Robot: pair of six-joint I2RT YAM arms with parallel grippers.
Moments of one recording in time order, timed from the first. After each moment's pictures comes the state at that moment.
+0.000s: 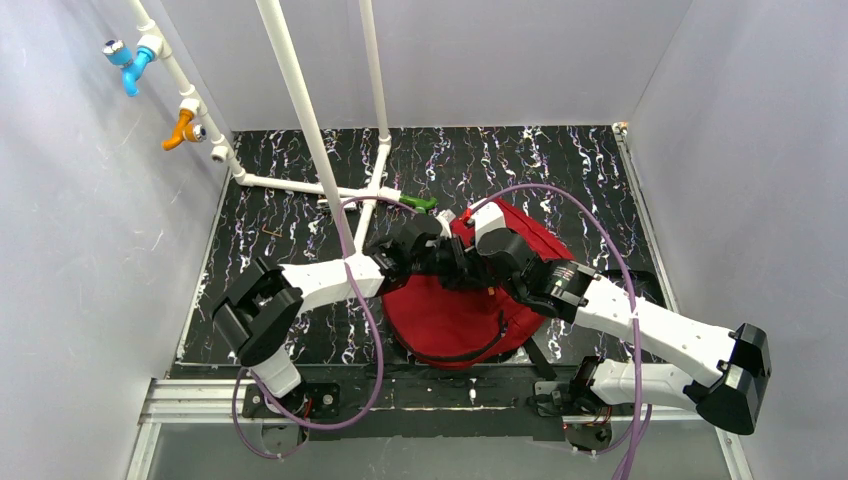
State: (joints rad) left arm -0.89 1.62 0.94 0.15 0.39 -1.23; right arm 1.02 1.10 0.94 -0.51 0.47 0.18
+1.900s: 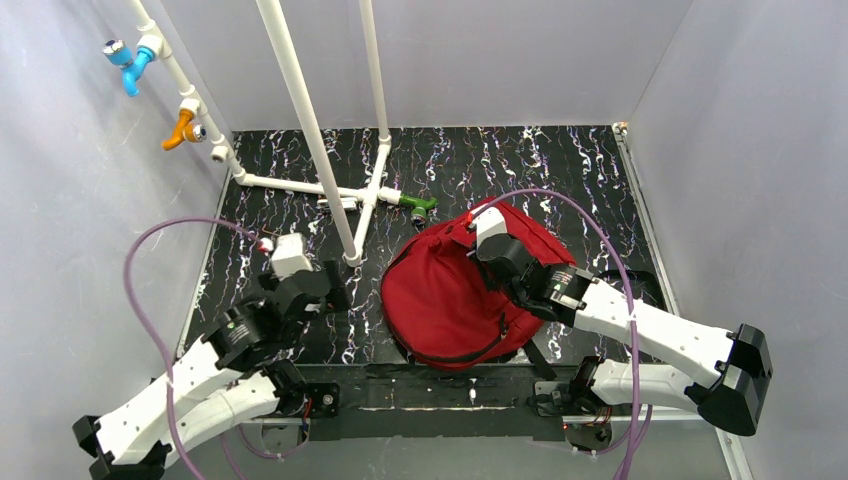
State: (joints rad) left arm -0.89 0.65 0.79 -0.93 -0.60 -0.74; right arm 1.02 1.08 0.89 -0.49 0.50 0.20
